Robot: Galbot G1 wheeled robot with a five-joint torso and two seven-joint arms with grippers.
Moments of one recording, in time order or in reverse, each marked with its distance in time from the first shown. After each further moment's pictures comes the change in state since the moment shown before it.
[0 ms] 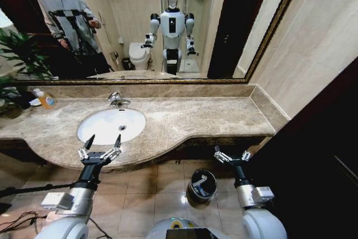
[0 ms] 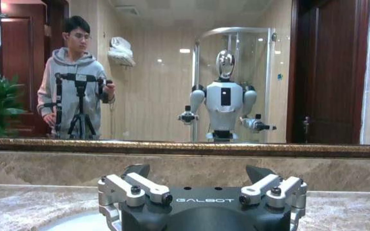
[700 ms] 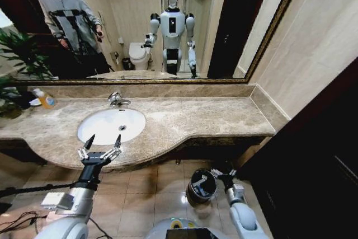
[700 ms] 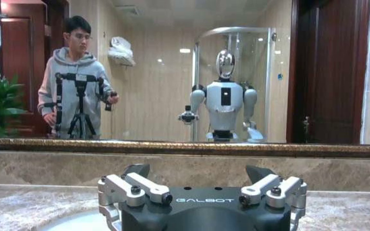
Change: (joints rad) left arm 0.000 0.000 0.000 0.000 0.000 0.000 0.000; right arm 0.183 -0.045 0.036 -0.481 0.071 0.056 -0.002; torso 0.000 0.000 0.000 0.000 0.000
